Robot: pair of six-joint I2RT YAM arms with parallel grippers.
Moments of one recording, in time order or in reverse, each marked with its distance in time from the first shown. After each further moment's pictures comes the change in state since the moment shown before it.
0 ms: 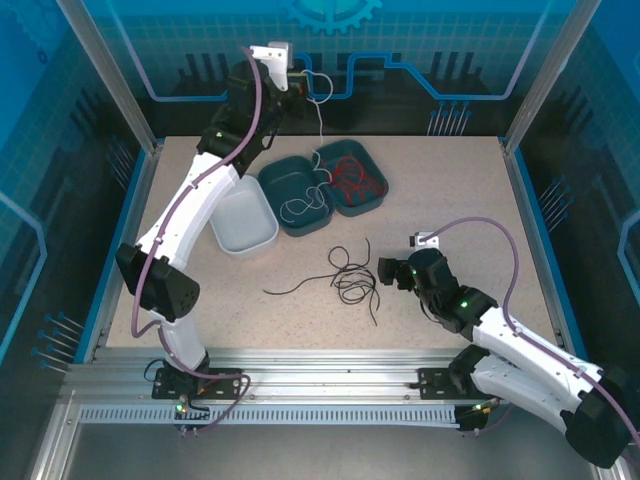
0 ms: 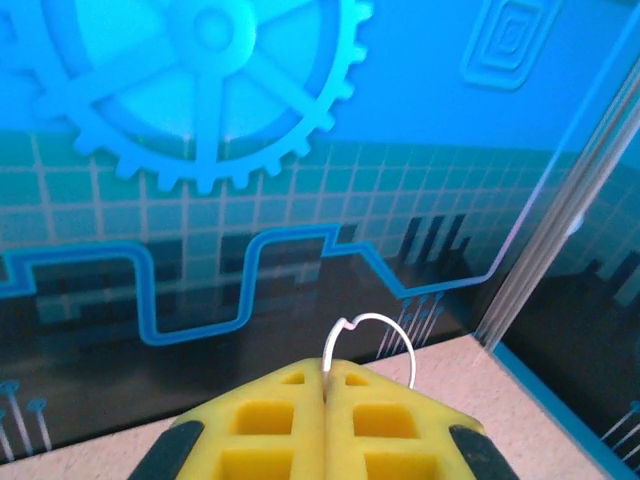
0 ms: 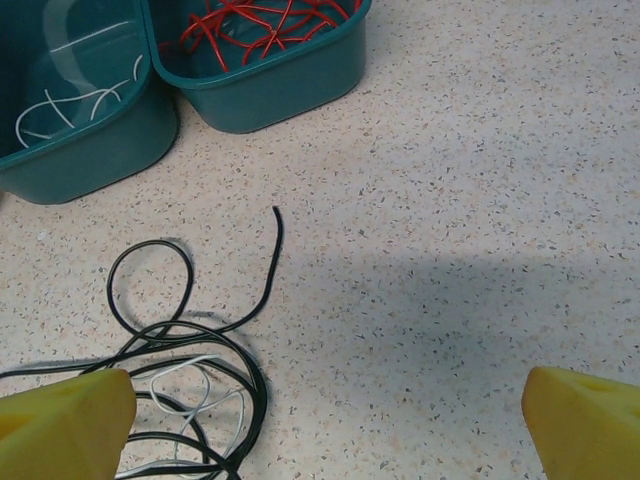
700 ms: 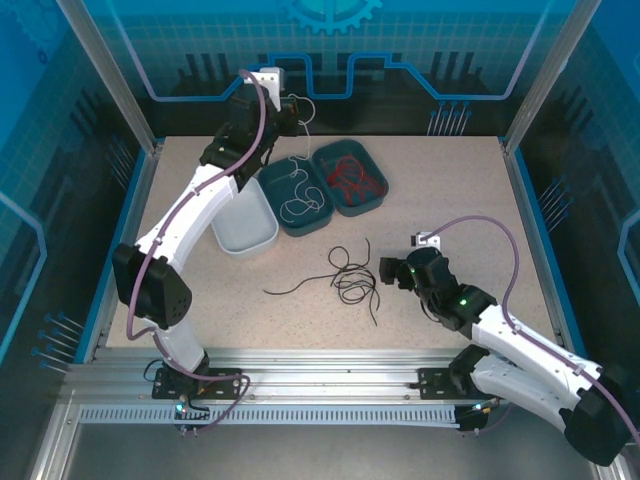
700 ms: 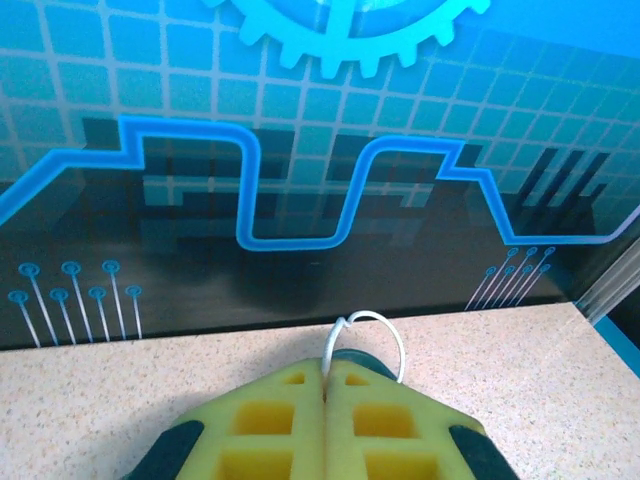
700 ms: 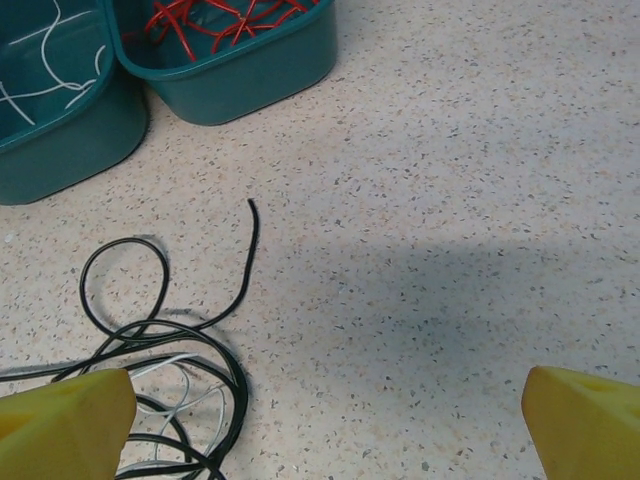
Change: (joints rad) left arm 0.021 -0.060 -0.230 0.068 -0.116 -0.054; right arm -0.002 0.019 0.031 -0.060 0.037 0.042
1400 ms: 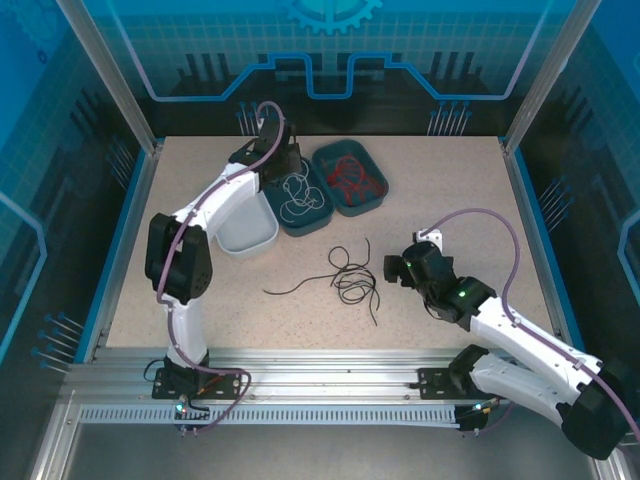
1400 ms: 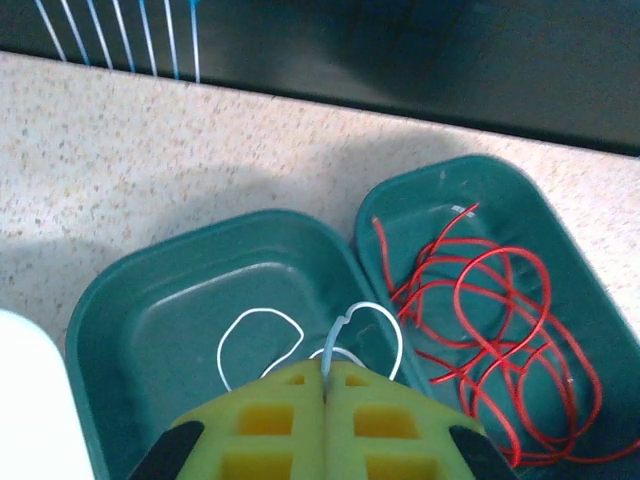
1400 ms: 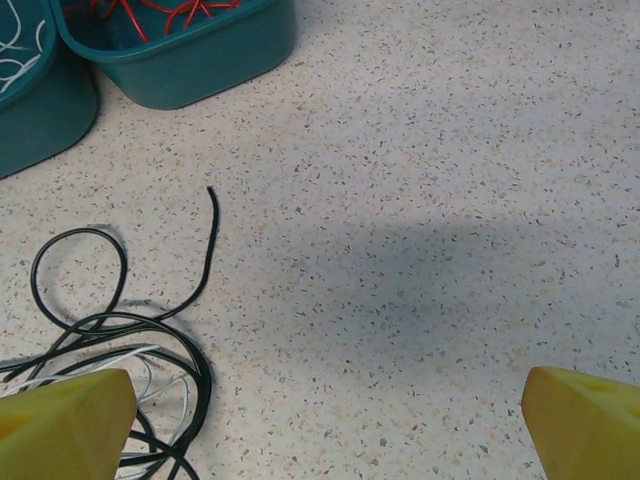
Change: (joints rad) left arm 0.019 0.229 -0.028 -0.250 -0.047 -0.196; right arm 0.000 0.043 0.078 -0.132 0.041 0.008
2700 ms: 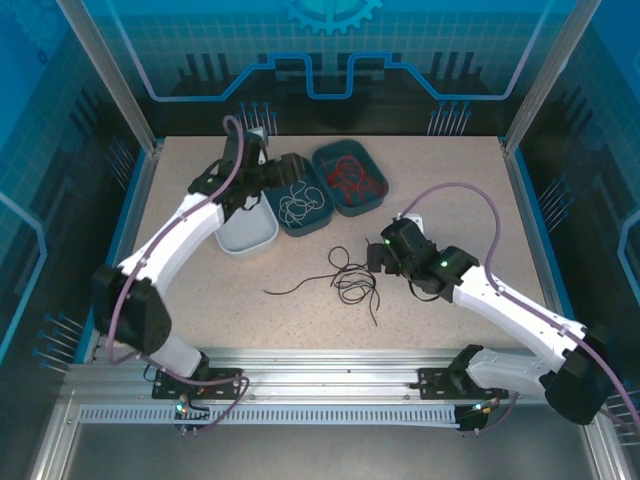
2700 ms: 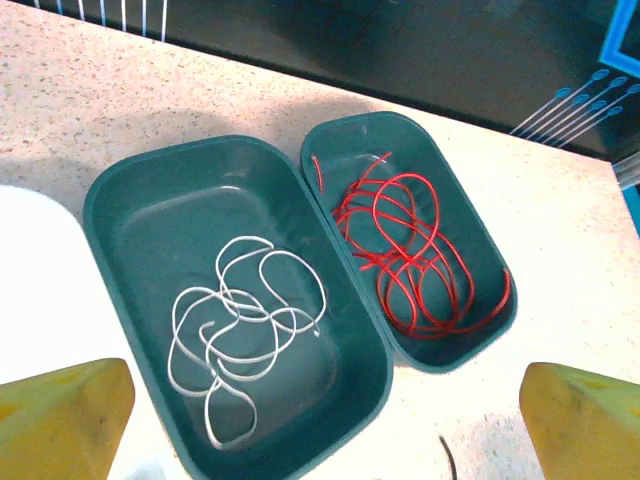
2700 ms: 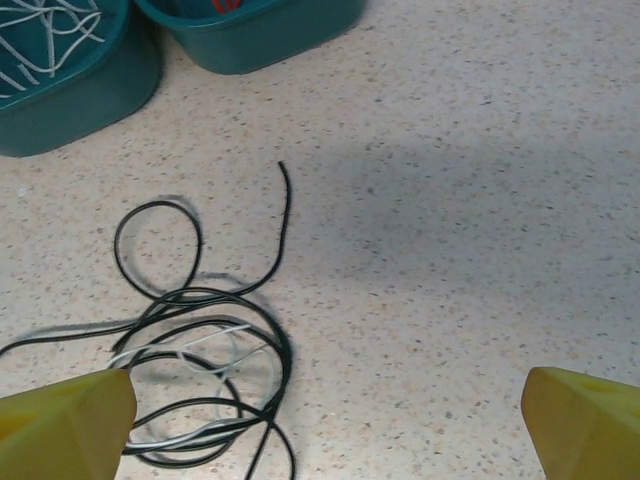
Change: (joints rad) left arm 0.006 -0.459 -0.381 0.058 0.166 -0.057; right arm 0.057 0.241 0.307 -0.210 -0.084 0.060
